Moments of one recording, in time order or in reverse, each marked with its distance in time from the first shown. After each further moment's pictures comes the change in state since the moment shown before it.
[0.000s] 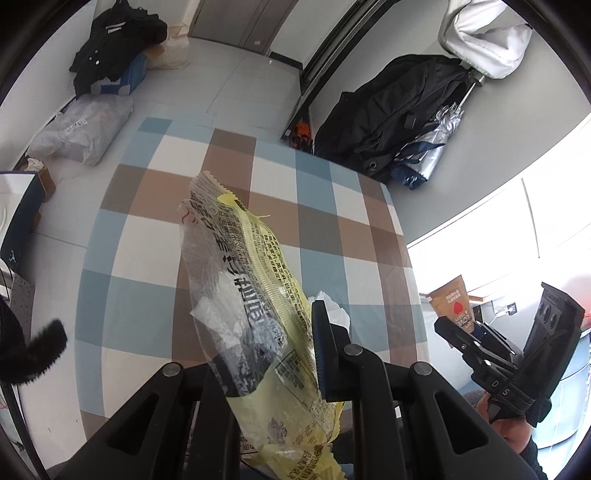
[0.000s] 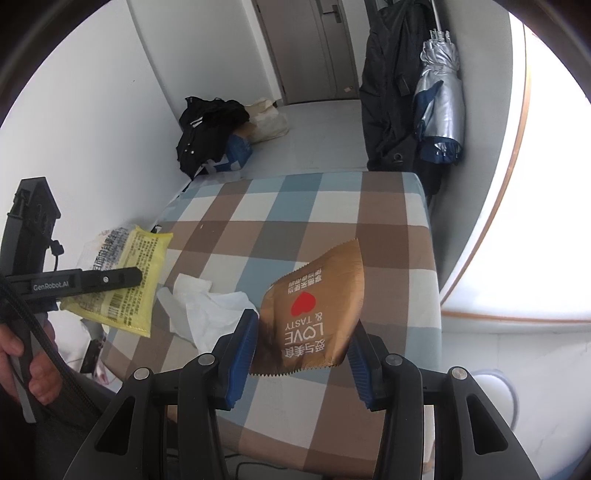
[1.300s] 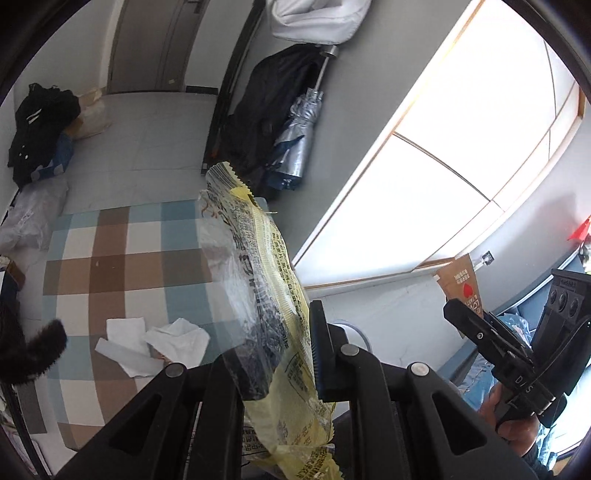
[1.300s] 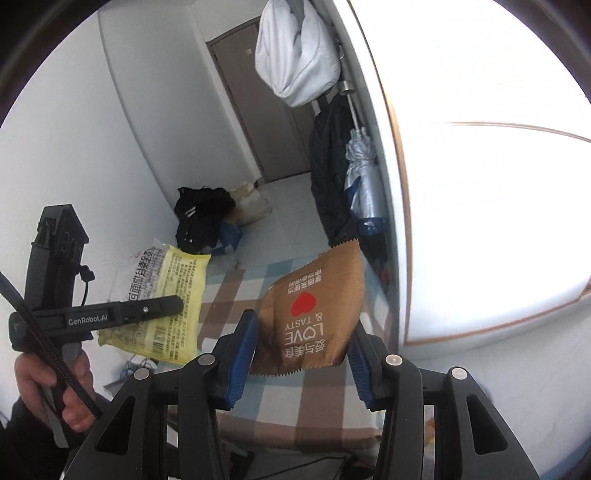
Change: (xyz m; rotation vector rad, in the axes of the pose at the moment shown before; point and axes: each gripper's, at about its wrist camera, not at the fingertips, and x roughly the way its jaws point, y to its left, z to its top) left arm -0.029 -0.157 -0.012 0.299 -0.030 -0.096; right arm -0.170 -0.052 -0.018 0.172 -0.314 -0.033
